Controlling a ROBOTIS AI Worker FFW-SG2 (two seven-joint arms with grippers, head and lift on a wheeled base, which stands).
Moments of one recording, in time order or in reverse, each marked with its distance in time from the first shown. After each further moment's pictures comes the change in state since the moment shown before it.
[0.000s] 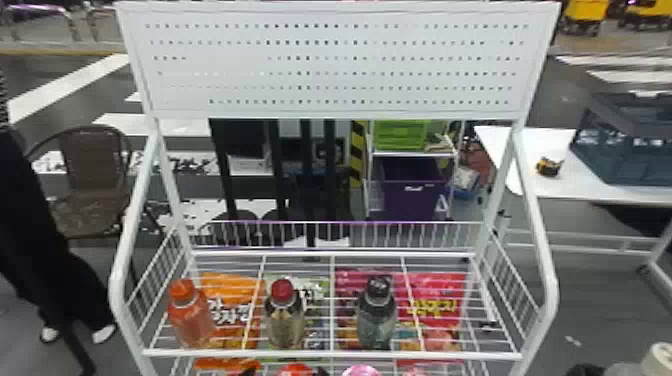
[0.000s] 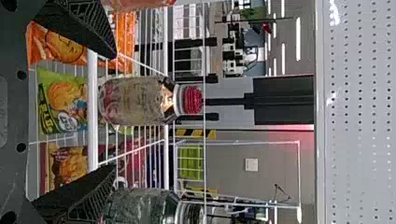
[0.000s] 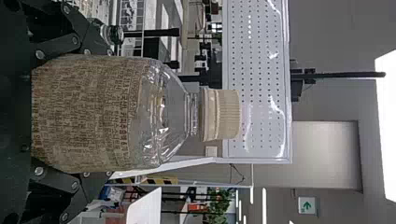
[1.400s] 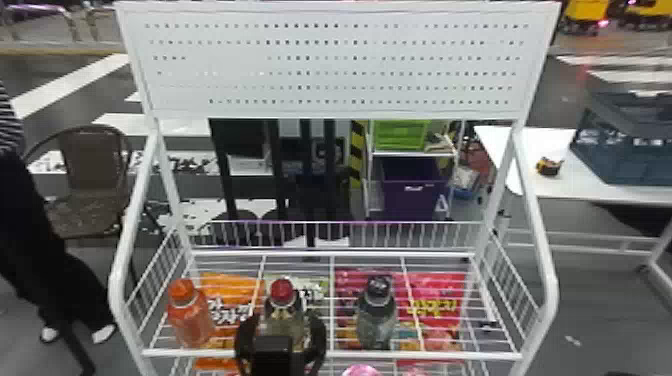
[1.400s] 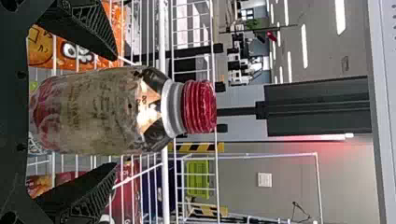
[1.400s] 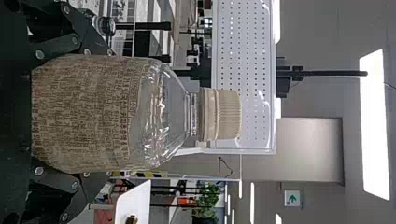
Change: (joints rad) left arm -0.362 -0.070 0.009 0.401 0.105 -0.004 -0.014; right arm 0.050 -0.004 -0.039 0.004 -0.028 -0.094 0.000
